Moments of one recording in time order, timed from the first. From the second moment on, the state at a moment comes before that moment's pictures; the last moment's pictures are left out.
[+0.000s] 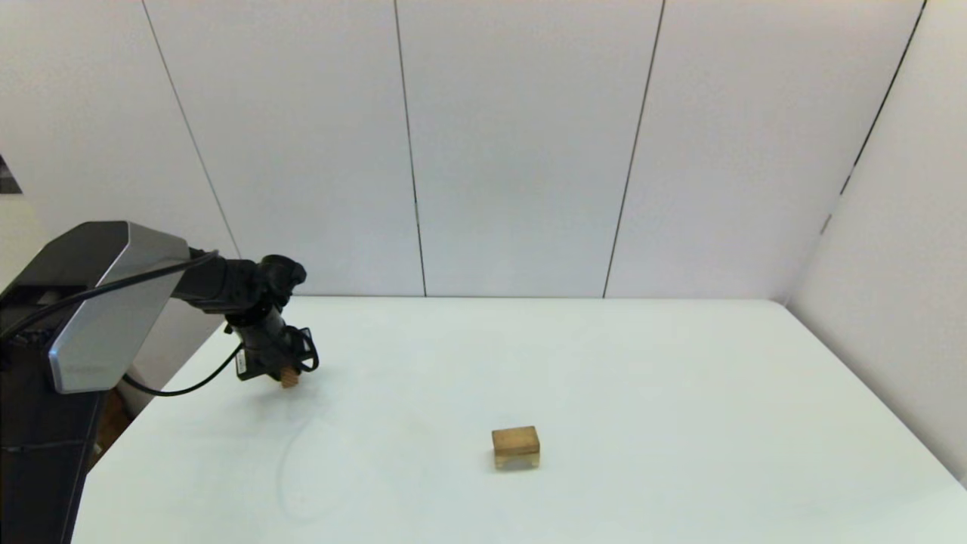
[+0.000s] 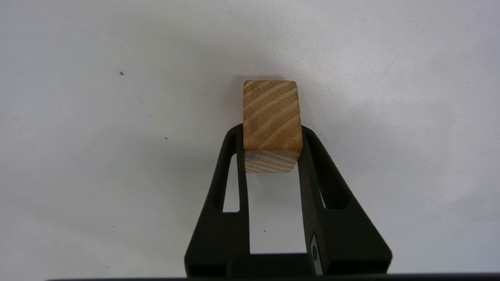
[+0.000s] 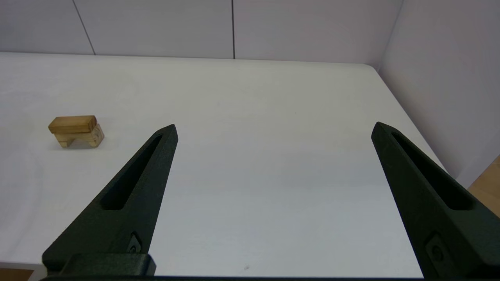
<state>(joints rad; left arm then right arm) 0.00 2.45 -1.69 0.47 0.11 -0.46 0.00 0.00 0.00 0.00 0.02 -0.02</state>
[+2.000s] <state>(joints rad) -0.65 1.91 -1.54 0.74 0.12 -0.43 0.00 0.00 0.00 0.00 0.02 -0.01</state>
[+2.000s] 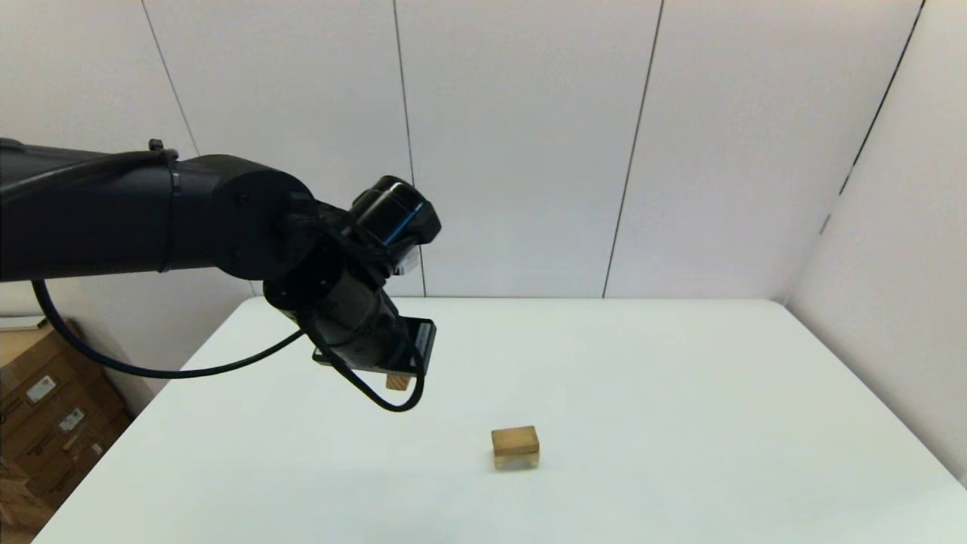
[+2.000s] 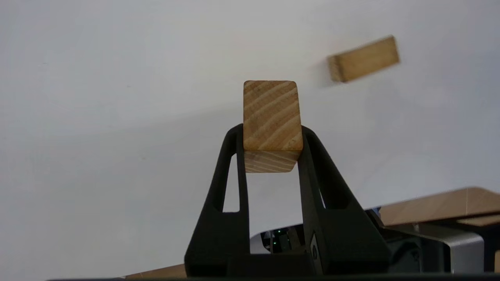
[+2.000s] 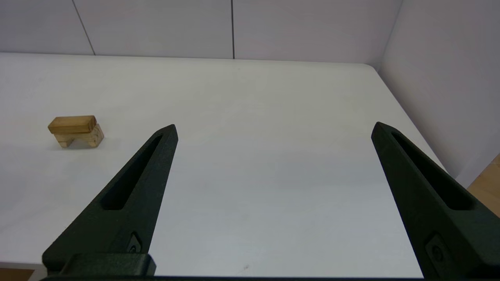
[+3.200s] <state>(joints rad) -0.76 1.96 -1.54 0.73 0.12 0.11 0.00 0.00 0.00 0.00 0.02 -0.01</state>
